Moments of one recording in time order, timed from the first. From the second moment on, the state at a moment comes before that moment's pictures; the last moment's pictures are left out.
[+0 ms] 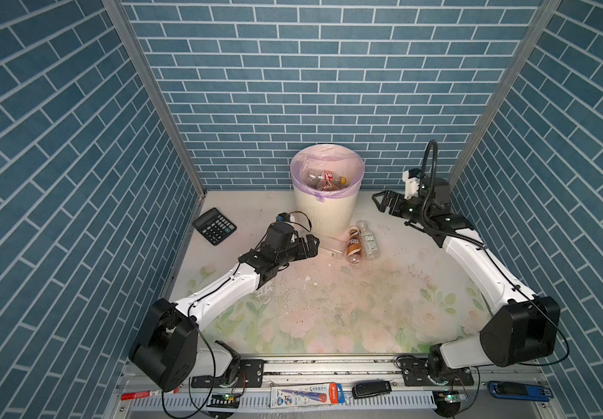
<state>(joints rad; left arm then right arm) -0.56 1.36 0.86 -0.10 0.07 -0.70 0.31 1.45 1.23 -0.31 -0.31 0.41</state>
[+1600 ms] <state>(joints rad) -0.49 1.33 0.67 0.03 0.10 -0.89 0.61 1.82 1.02 0.09 -0.29 0.28</state>
